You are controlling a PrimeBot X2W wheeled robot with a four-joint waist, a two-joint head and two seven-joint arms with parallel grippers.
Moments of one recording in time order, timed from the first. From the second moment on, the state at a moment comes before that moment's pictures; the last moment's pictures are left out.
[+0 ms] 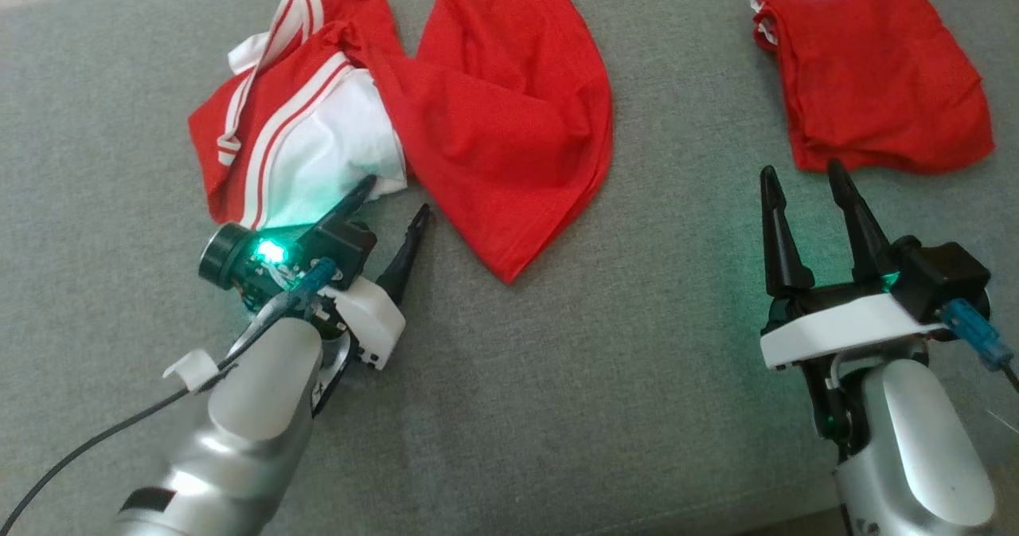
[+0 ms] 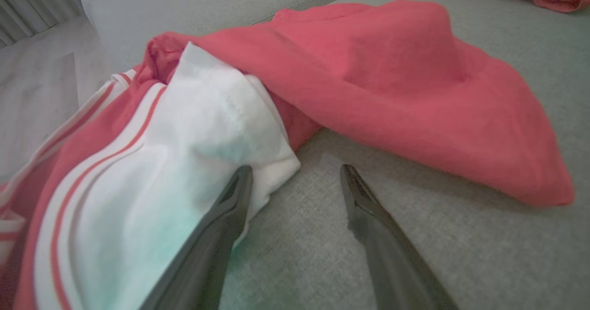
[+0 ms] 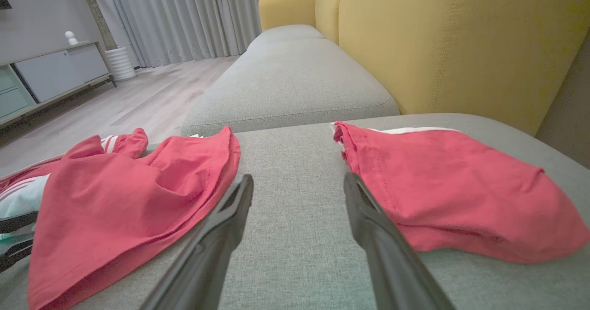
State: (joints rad) left arm -0.64 0.17 -0.59 0.75 -0.16 -0.06 -0.12; right arm -0.24 -0.05 0.06 0.22 0.15 0.13 -0.16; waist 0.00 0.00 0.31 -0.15
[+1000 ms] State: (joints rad) left arm -0.71 0.13 -0.61 0.93 -0.21 -0.05 -0.21; right arm -0.26 -0.05 0.07 0.28 0.18 0.13 -0.18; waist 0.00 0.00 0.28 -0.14
